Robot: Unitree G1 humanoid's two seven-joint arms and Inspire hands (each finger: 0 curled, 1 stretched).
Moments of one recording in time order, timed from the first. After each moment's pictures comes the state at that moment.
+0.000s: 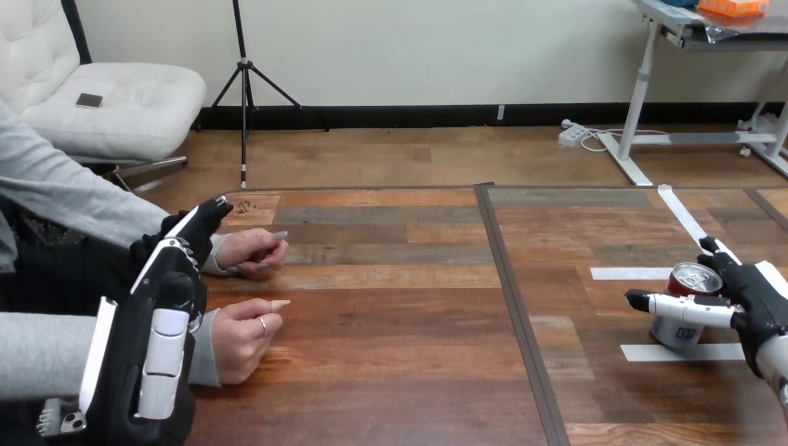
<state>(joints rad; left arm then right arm) 0.31 0.11 0.09 0.00 -0.27 -0.64 -0.30 -0.54 -0.54 -0.13 1.23 -0.13 -0.27 0.13</state>
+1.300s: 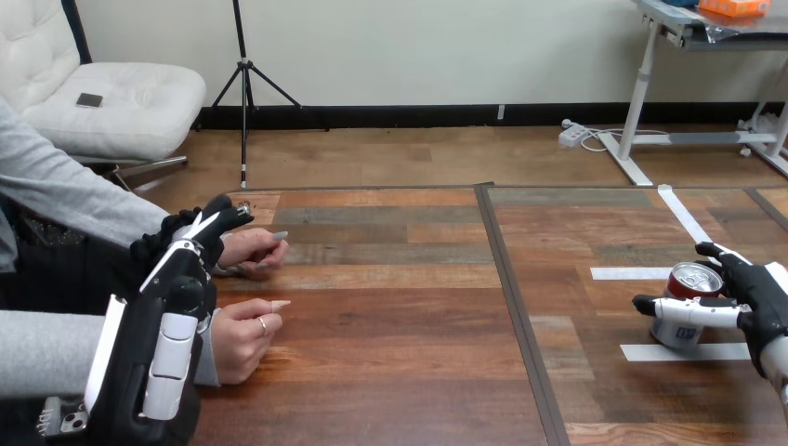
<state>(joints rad) 0.31 0.12 0.10 -0.01 -0.28 -0.62 -0.33 -0.54 -0.54 -0.13 1.23 -0.11 -0.26 0.09</state>
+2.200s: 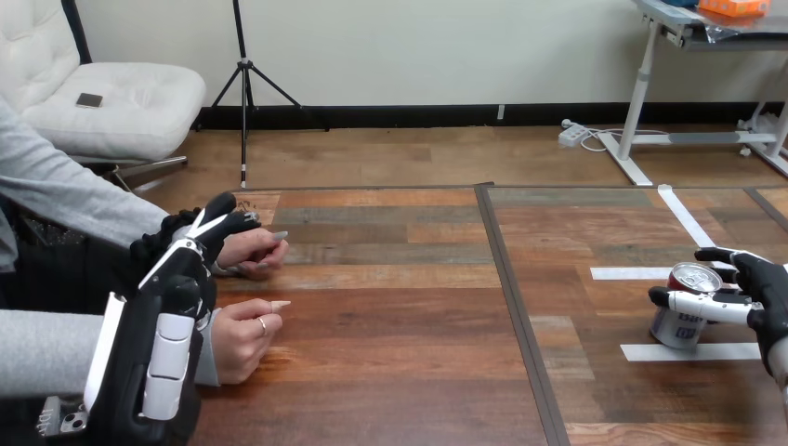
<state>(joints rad) 0.31 0.11 0.09 -0.01 -0.28 -0.64 -0.34 -0.54 -0.54 -0.14 1.24 -0.08 -0.25 0.03</state>
